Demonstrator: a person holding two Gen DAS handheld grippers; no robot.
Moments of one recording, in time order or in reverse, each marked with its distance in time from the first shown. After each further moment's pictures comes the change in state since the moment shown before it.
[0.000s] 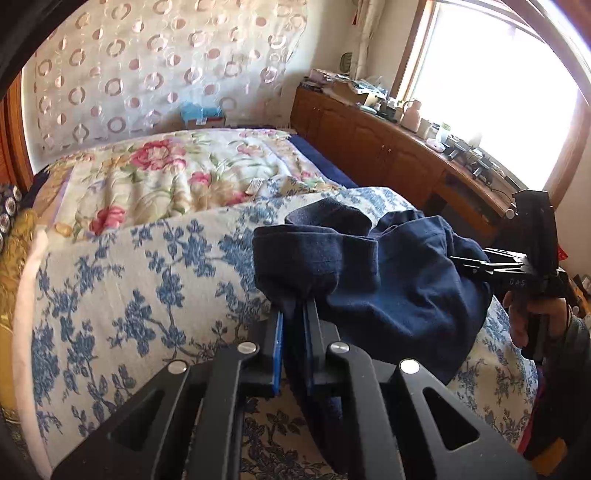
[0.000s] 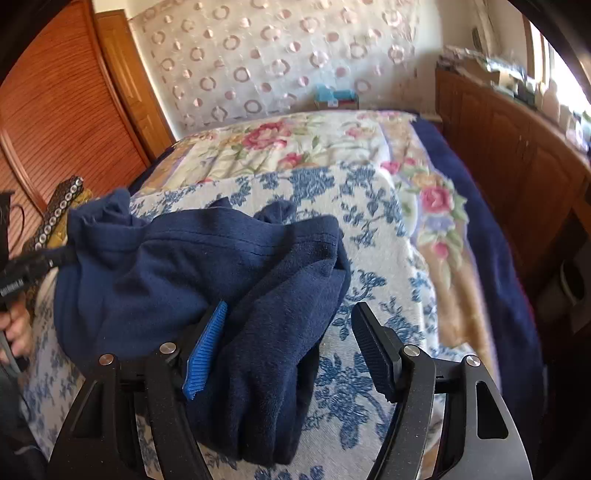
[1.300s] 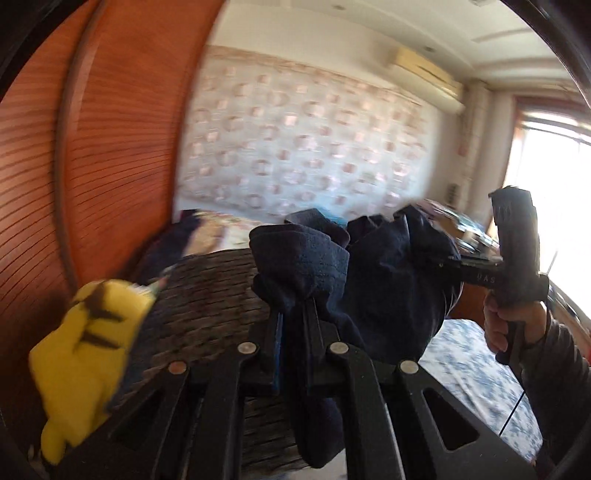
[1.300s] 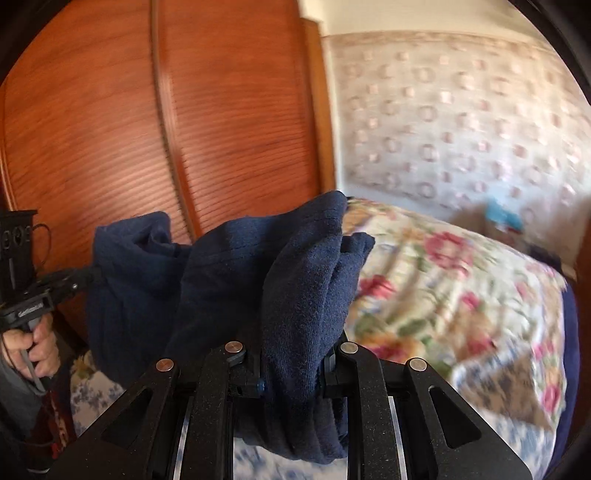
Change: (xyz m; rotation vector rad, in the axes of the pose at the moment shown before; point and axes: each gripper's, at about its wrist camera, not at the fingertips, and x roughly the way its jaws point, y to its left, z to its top) left arm -0.266 0.158 -0.081 -0.307 -0.475 0.381; right arm 0.025 0.357 0.141 -0.582 -0.179 0.422
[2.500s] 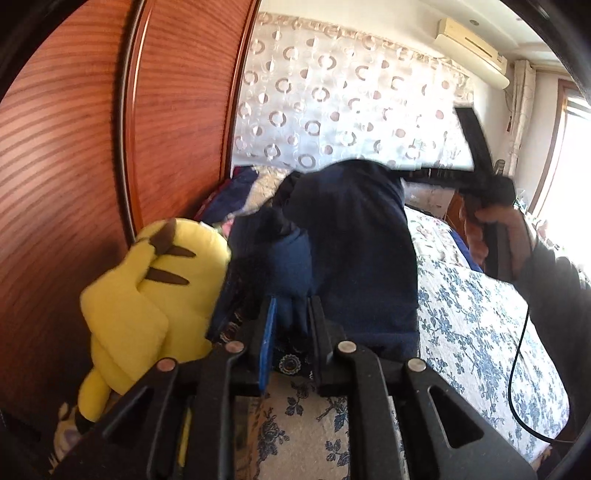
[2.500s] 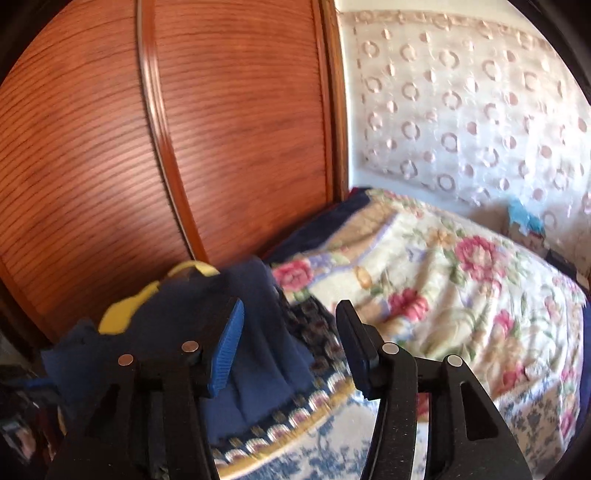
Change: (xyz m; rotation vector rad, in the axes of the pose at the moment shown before) left arm -0.015 0.049 -0.054 -0.011 0.137 0.164; right arm 0.144 0.012 0.042 0.071 0.081 -0.009
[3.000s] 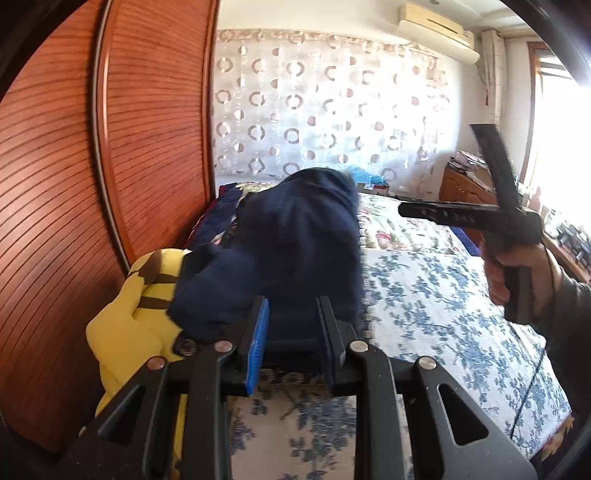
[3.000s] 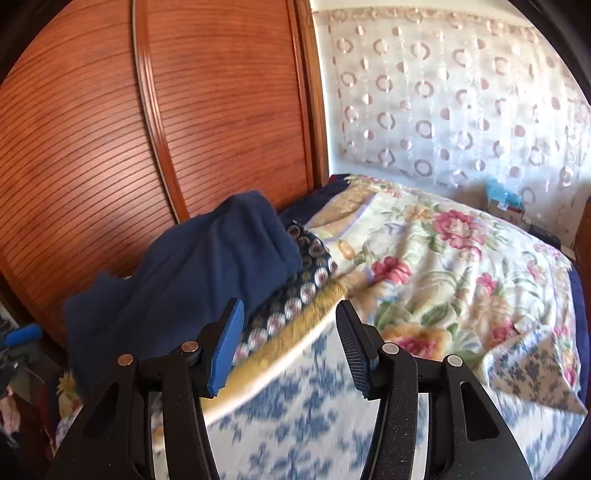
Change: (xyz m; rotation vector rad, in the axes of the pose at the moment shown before) left arm -0.018 -0.065 0.002 0.156 -0.026 0.001; right arm -0.086 0.016 -0.080 0.035 -0.056 -0.076
